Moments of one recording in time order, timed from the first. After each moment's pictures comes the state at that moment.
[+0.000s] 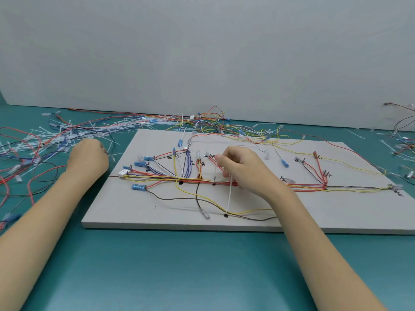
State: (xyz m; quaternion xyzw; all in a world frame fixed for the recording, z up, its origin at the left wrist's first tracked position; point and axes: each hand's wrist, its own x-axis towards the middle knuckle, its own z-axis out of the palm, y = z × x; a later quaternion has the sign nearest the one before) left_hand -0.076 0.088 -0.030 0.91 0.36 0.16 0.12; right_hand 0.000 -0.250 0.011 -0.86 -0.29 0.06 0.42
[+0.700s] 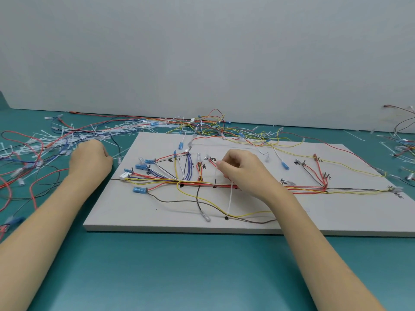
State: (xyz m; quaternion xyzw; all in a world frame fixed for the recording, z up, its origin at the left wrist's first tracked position) left_hand -0.082 0.078 -0.025 0.91 0.36 0.20 0.10; right_hand 0.001 -0.250 0.009 -0.86 -0.29 0.04 0.42
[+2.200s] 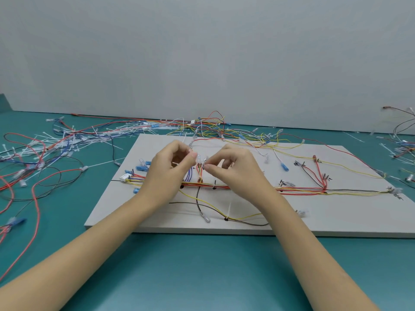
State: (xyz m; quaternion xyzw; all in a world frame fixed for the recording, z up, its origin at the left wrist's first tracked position) left_hand -0.090 -0.085 0.003 0.79 0.01 0.29 0.53; right_hand -0.015 -0.239 0.013 -0.80 -0.37 -0.03 0.48
